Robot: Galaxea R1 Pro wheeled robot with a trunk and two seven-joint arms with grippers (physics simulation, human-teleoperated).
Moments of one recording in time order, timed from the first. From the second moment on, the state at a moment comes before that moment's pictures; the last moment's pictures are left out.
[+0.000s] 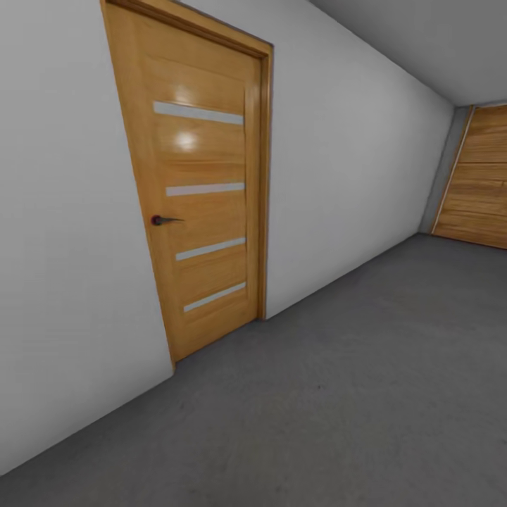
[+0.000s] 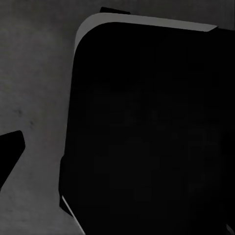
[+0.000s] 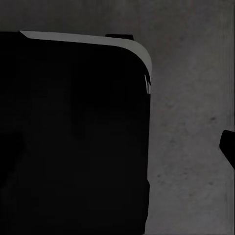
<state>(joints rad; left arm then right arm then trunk) 0.00 0.00 0.00 -0.07 0.16 0.00 0.01 -0.01 -0.03 0.01 0.01 0.00 -0.16 0.00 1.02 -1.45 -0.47</state>
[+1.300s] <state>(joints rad) 0.00 0.00 0.00 -0.07 0.16 0.00 0.01 -0.01 -0.02 0.01 0.01 0.00 -0.16 0.00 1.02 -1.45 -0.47</state>
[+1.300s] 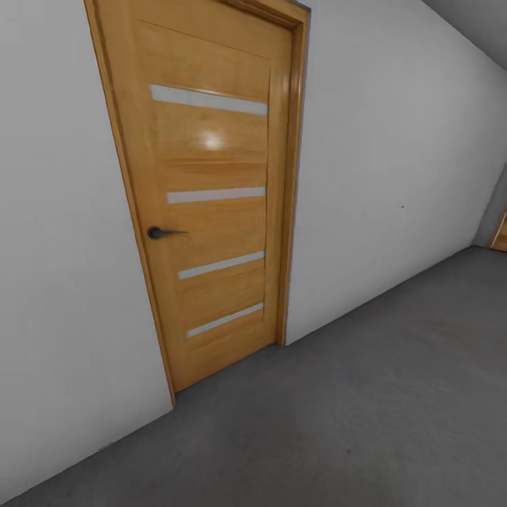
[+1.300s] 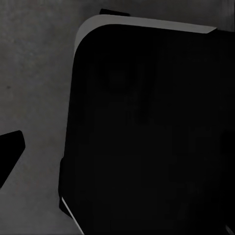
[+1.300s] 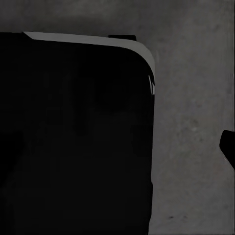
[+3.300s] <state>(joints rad) 0.00 0.00 0.01 -0.07 0.16 -0.01 0.01 -0.01 -0.03 0.01 0.01 0.01 -0.16 0.00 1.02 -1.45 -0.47</state>
